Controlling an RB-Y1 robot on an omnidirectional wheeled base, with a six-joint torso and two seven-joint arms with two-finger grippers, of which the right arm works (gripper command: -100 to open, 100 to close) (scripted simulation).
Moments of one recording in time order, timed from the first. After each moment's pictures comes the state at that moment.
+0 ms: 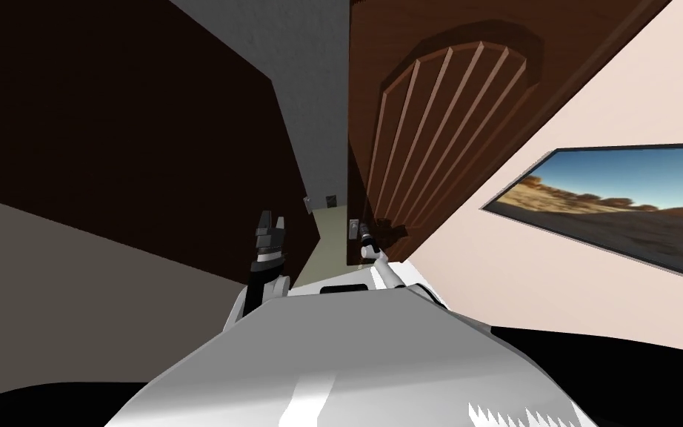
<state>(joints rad) -0.30 -0.04 0.05 -0.93 -0.37 -0.38 0.35</state>
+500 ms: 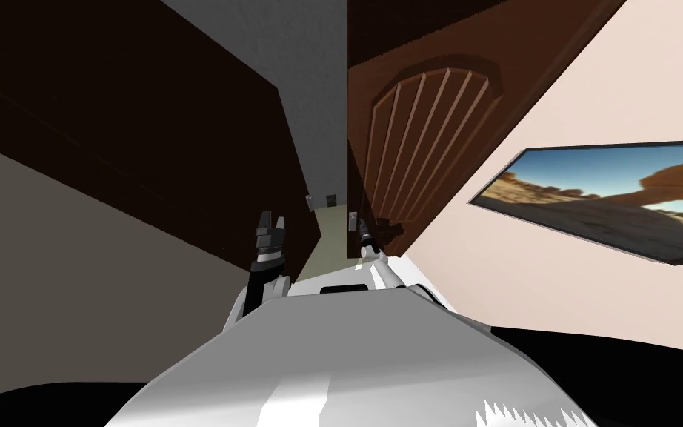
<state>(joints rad) -0.30 -0.04 0.06 -0.93 -0.38 -0.38 0.34</state>
